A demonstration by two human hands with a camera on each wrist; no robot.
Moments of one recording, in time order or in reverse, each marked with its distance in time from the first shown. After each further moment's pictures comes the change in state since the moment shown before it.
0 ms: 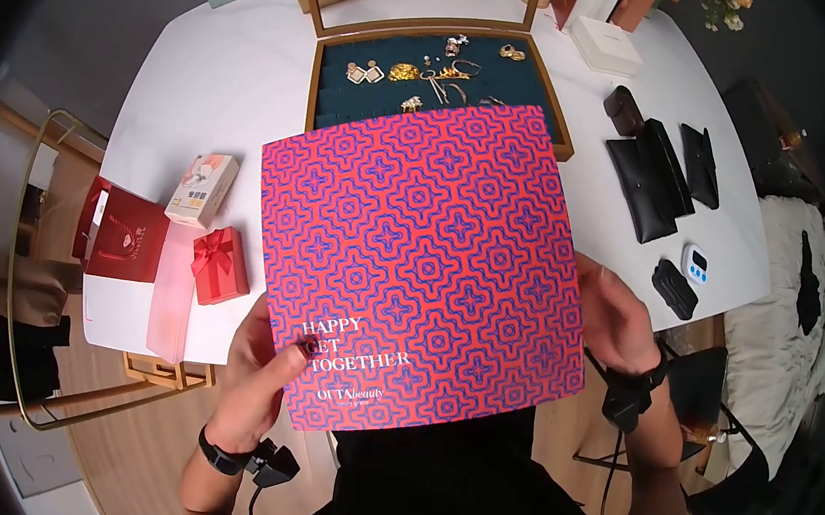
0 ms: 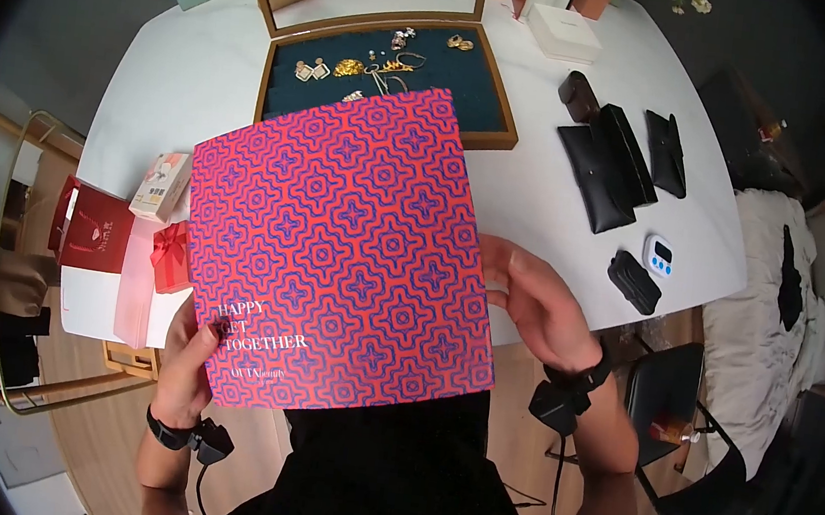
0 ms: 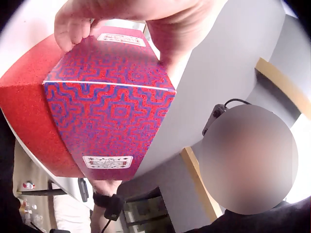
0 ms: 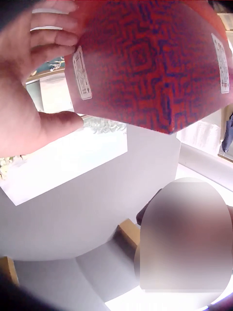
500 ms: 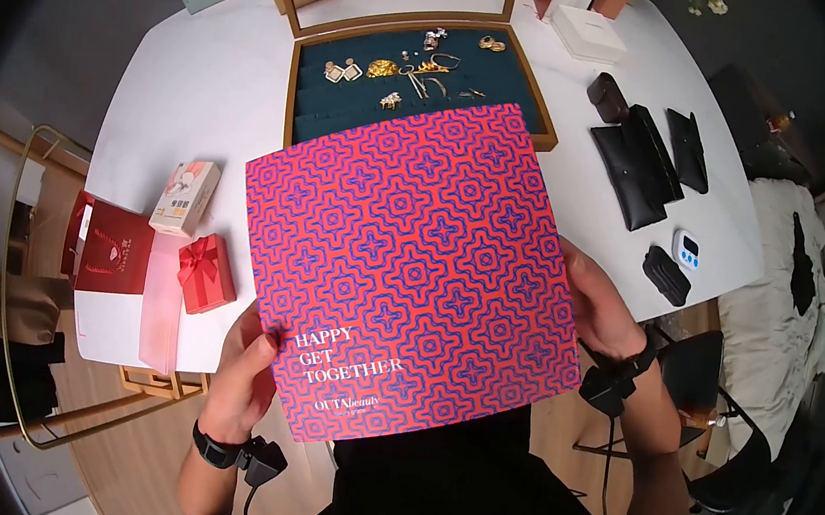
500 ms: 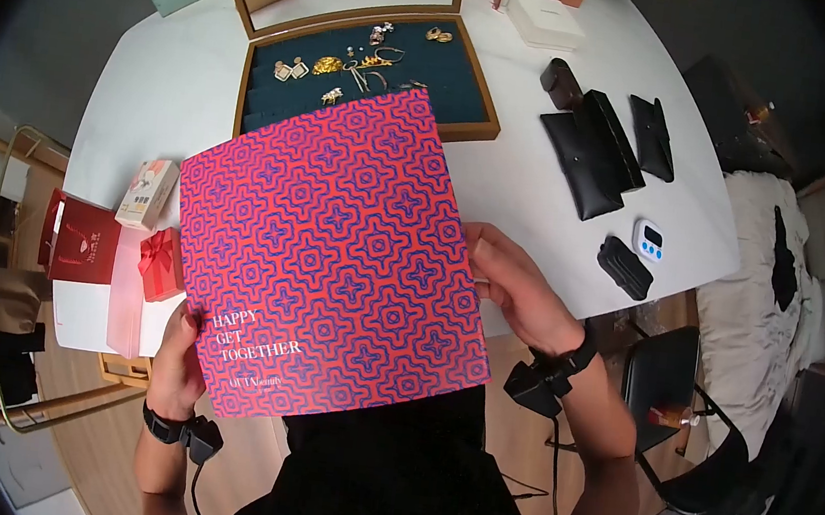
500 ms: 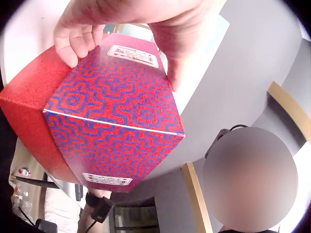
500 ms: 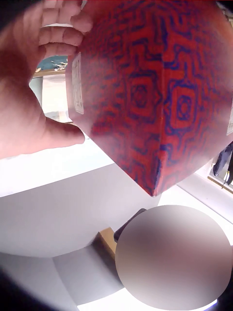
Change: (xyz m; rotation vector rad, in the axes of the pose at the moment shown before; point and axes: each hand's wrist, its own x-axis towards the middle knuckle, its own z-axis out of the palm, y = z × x) left_hand 0.011 -0.005 -0.015 -0.109 -0.037 -0.136; right_hand 0.007 0.004 0.003 -0.114 0.056 0.028
